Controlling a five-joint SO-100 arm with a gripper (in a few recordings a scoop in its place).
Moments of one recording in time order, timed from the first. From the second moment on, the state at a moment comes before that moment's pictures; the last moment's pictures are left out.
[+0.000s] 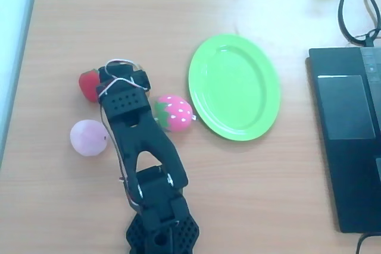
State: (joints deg) arm -19.4 128.6 125.6 60.2 12.4
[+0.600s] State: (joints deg) arm -26.3 112.1 119.6 59.5 19.2
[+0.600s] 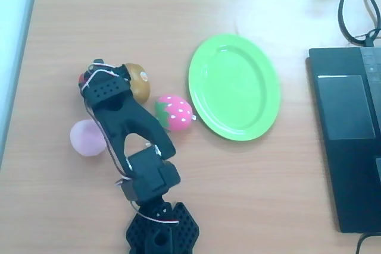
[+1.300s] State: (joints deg) arm -27.6 91.1 106.8 56.6 22.2
